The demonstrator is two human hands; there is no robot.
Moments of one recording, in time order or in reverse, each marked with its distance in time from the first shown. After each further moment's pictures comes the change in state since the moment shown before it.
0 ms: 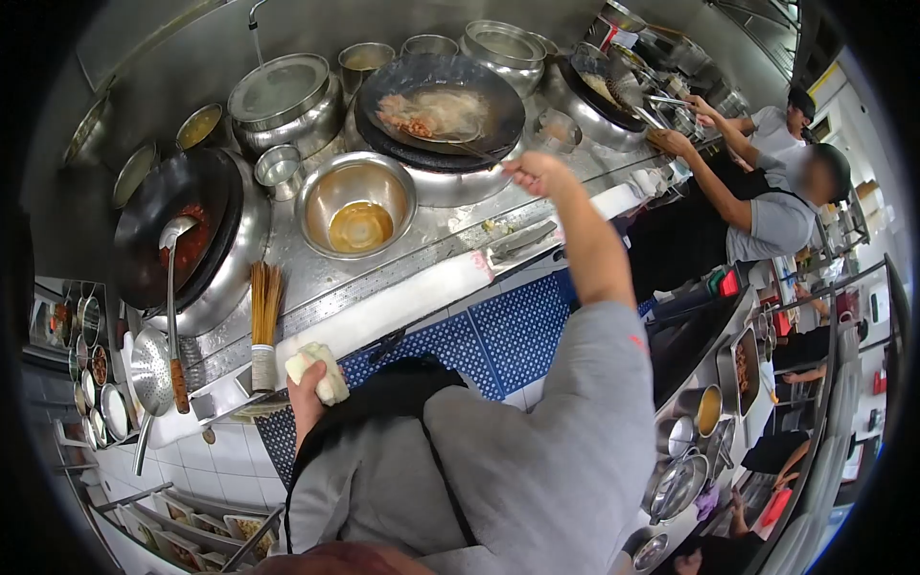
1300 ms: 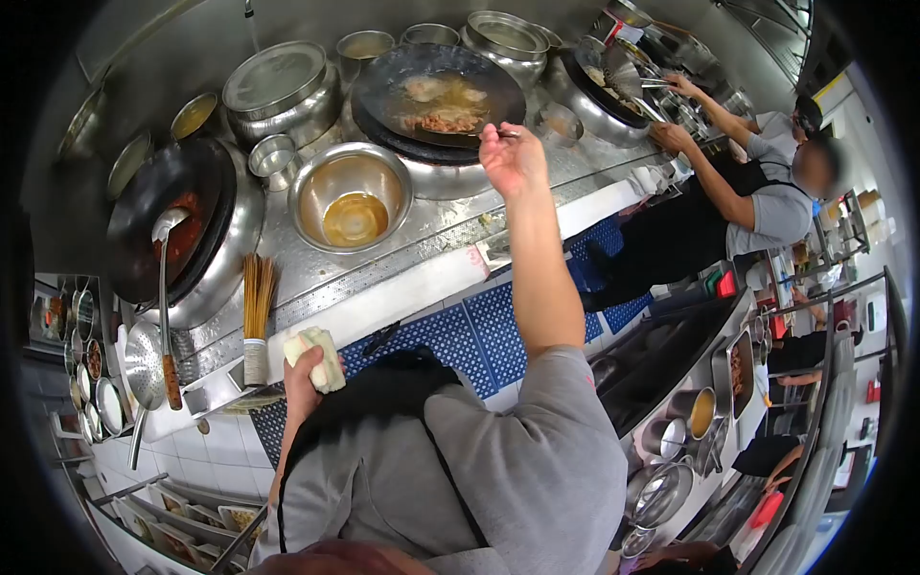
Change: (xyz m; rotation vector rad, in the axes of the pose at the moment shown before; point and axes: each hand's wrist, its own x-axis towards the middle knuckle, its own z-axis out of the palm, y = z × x) left_hand 0.012 0.010 0.018 -0.037 -0.107 -0.123; right_hand -0.067 -0.002 0.099 1.165 -0.241 -0.604
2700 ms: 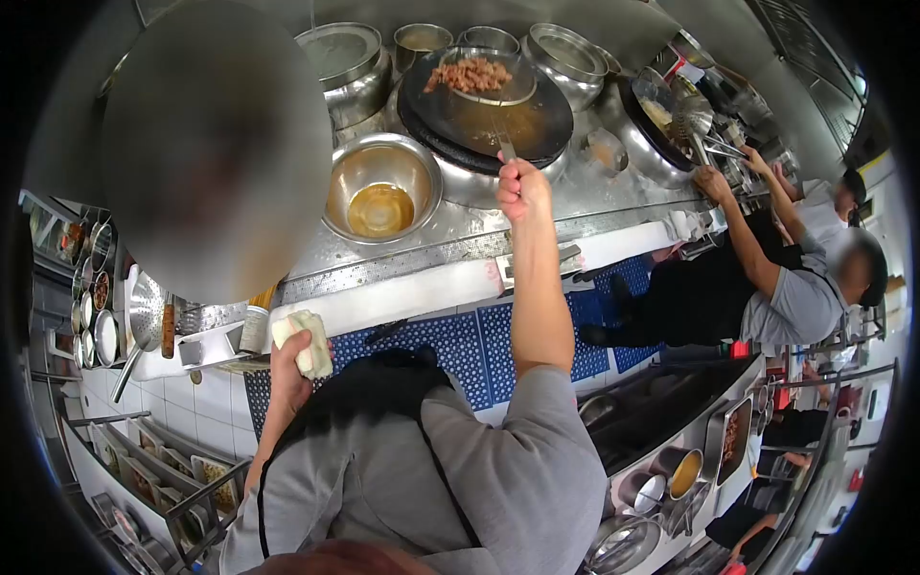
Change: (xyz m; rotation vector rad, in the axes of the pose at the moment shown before) left_hand -0.019 0.012 0.024 -0.058 0.161 0.060; right_hand 0.040 0.028 -0.047 -0.319 0.050 0.144
